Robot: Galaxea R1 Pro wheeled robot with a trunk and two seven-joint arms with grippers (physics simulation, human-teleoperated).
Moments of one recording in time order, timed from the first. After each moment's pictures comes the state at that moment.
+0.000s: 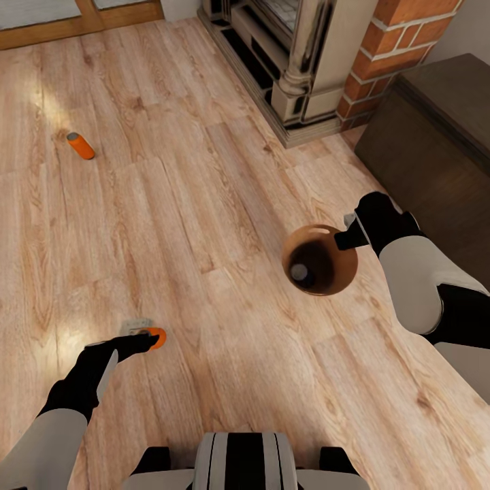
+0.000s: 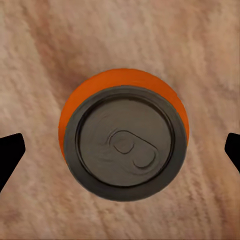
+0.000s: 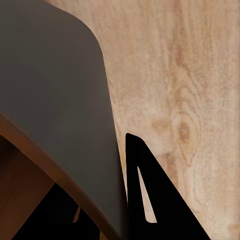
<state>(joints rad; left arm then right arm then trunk) -0.68 0.13 0.22 -0.80 -0.06 0.49 -0.21 -1.54 -0.05 -0.19 -0.40 0.73 1.05 0.39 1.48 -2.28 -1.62</state>
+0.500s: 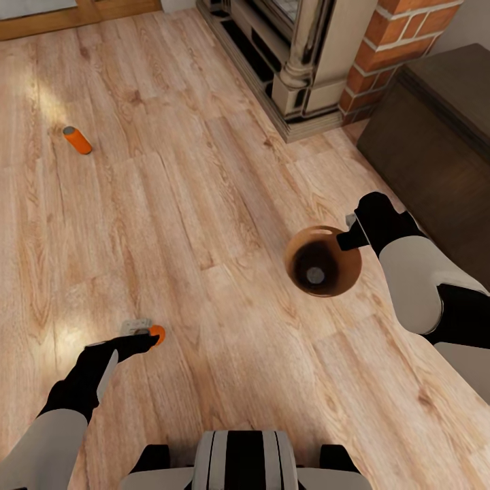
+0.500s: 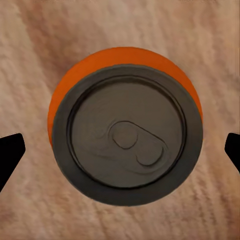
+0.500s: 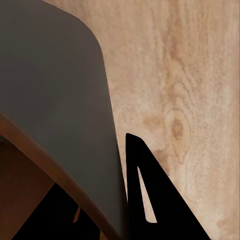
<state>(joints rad) -0.68 0.12 0.22 -0.80 -0.06 0.49 -0.21 -1.54 -0.05 -0.20 -0.40 0.78 1.05 0.39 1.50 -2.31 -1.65</state>
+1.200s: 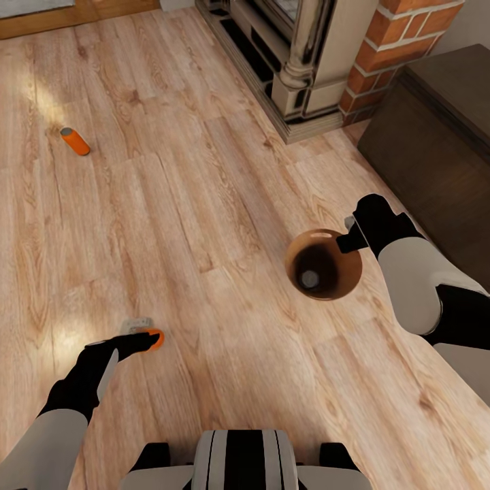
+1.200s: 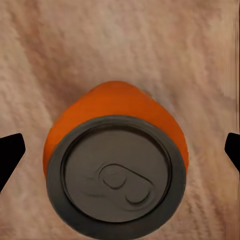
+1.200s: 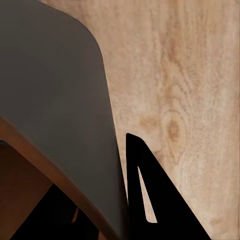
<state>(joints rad) -0.68 0.12 0.22 -0.82 -0.06 0.49 -0.21 -1.53 -0.05 -0.19 -0.39 0.81 1.05 0.41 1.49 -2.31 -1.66</state>
